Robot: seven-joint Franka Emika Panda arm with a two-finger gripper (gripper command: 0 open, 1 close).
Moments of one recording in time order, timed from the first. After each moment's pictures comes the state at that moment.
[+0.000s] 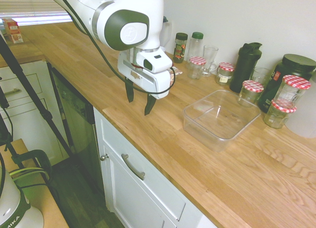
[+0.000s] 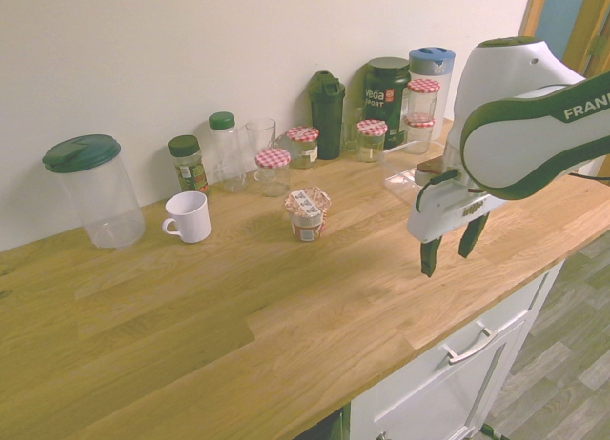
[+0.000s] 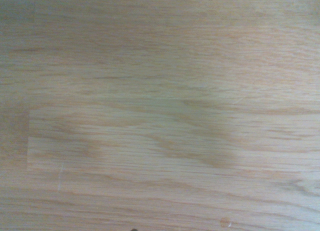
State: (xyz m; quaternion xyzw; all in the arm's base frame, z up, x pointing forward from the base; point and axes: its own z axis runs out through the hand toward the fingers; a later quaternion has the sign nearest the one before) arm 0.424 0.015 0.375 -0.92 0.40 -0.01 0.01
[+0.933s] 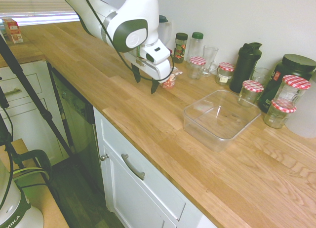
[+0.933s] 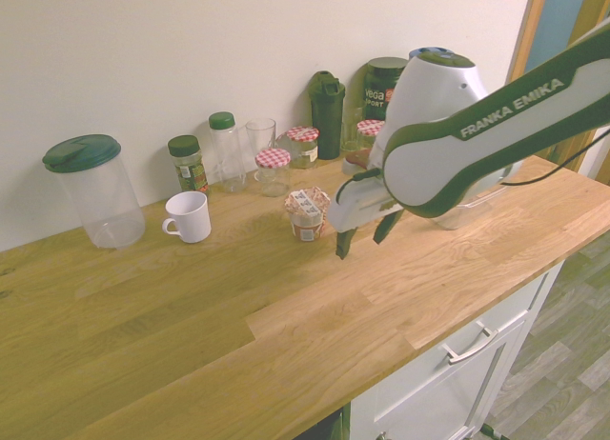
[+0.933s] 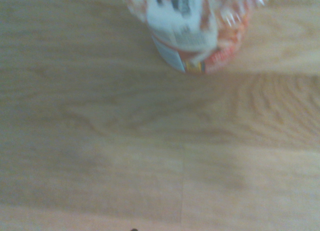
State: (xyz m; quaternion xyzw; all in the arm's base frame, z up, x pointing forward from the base) arm 0.525 0.099 0.375 -0.92 0.36 -0.13 0.09
